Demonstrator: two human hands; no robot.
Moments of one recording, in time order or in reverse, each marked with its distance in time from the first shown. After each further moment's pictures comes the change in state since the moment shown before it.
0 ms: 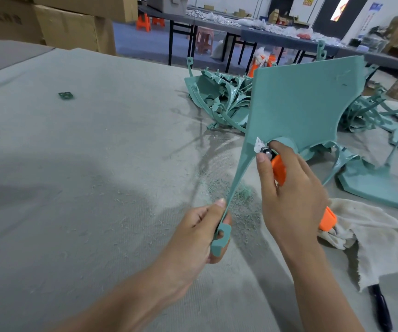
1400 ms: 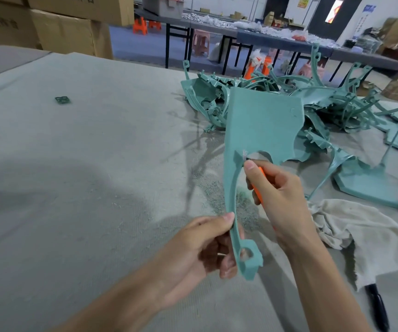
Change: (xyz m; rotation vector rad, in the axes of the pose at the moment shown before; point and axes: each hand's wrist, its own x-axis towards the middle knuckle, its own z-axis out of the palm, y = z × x) left_hand -0.005 -0.001 -0.010 -0.280 -0.371 -0.088; right_hand 0.005 0.011 0.001 0.787 -0.435 0.336
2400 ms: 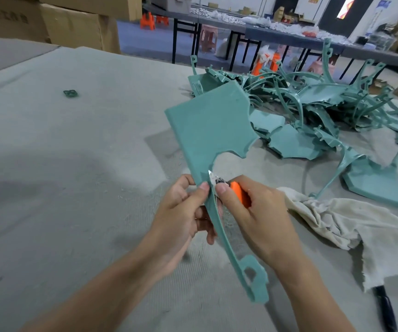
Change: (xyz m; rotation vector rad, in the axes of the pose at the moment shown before) left_hand 0.013 0.010 -0.021 0.139 0.371 0.291; right_hand -0.022 0.006 0.021 -0.560 -0.140 -0.233
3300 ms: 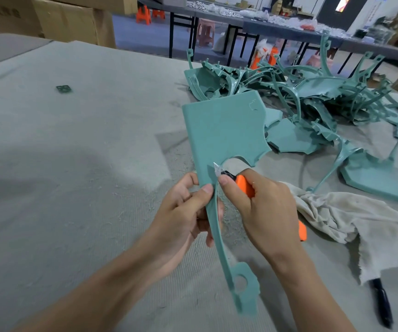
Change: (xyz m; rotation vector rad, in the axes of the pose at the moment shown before) left_hand -0.004 -0.001 0.004 -0.017 -0.112 -0.028; right_hand -0.001 0.000 -0.005 -0.222 0.100 0.036
